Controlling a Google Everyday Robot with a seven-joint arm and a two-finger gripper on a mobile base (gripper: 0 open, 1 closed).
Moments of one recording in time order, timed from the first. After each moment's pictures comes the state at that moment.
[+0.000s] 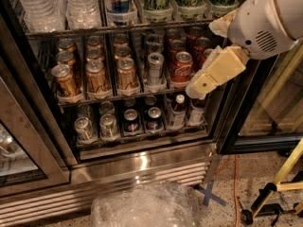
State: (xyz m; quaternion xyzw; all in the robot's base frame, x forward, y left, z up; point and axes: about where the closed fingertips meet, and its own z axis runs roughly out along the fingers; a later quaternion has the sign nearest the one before) arm 0.488 -0.110 1.017 -0.54 0.75 0.10 0.38
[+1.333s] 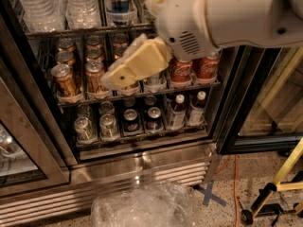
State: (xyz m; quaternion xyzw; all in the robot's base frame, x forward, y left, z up) arm 0.468 0.021 1.063 -0.53 0.65 0.17 0.51
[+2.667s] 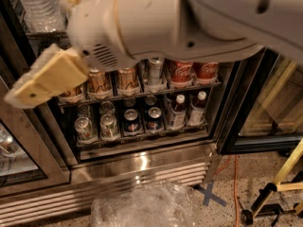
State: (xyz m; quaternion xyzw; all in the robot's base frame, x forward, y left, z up) arm 0.424 0.145 1.077 -0.58 0.56 0.26 0.53
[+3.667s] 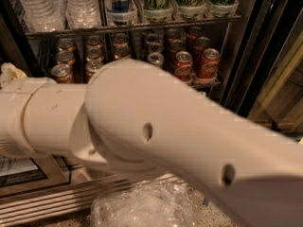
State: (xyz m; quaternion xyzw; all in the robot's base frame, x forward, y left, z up) arm 0.351 0.253 1.017 -0.50 0.57 0.36 0.54
